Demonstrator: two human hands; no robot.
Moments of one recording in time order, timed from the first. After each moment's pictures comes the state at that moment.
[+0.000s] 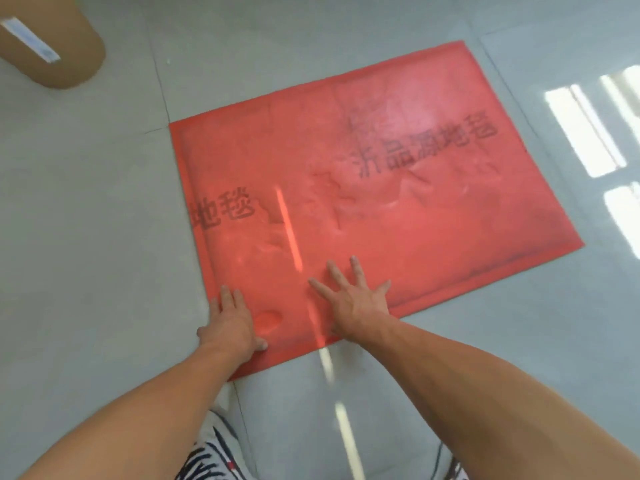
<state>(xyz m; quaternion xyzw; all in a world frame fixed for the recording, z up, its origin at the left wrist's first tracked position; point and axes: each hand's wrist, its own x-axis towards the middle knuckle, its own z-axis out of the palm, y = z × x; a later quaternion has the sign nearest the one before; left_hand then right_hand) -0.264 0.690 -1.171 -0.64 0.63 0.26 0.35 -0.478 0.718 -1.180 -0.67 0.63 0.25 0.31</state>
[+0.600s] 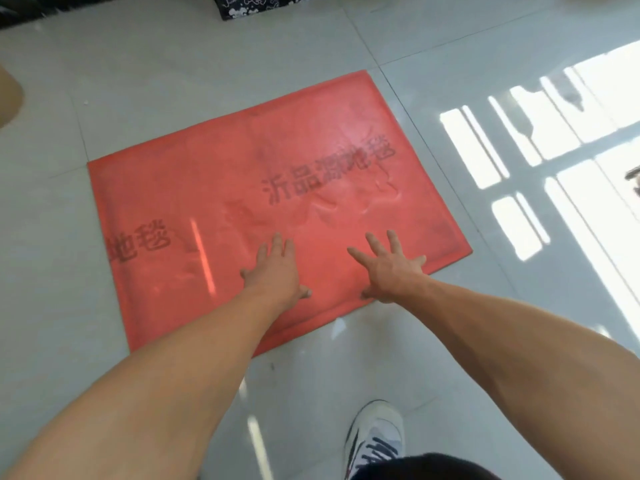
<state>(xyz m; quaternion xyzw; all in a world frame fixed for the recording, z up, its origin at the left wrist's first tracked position) -0.523 0.658 -1.103 -0.56 0.74 0.27 0.25 -0.722 0.721 -1.109 -0.57 0.71 0.26 0.31</state>
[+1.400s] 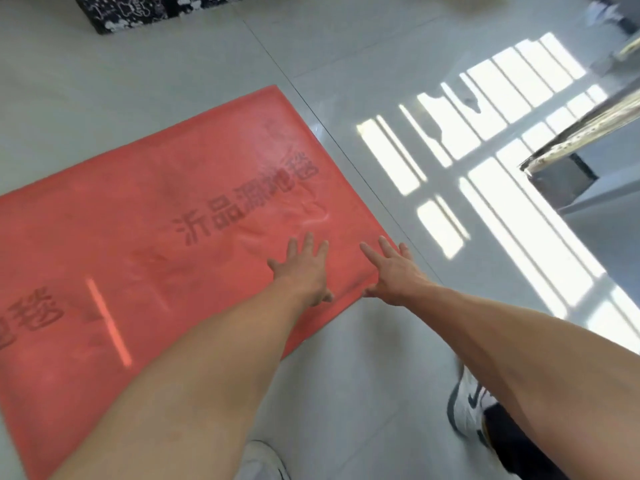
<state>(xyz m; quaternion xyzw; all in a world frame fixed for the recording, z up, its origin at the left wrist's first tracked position) -0.690 0.638 -1.116 -0.38 0.83 0.30 0.28 -0.848 0.745 -1.114 -0.42 0.82 0.15 0.36</state>
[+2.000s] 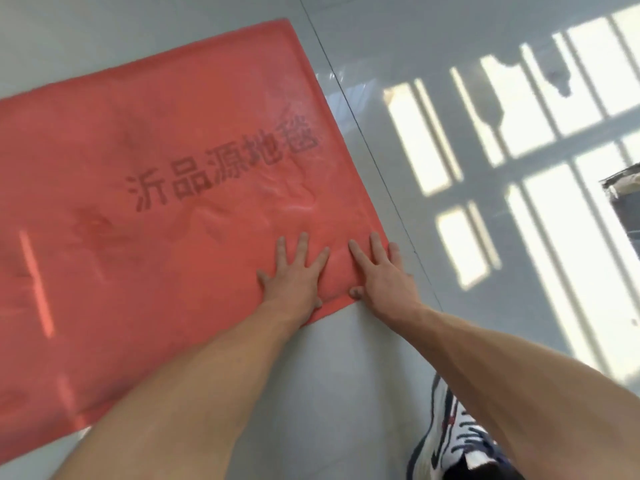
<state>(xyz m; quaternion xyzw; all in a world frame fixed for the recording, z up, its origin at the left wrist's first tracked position) -0.760 0.672 -1.204 -0.47 0.77 0.31 0.28 -0.922 0.738 -1.212 -0.54 0.76 0.12 0.33</state>
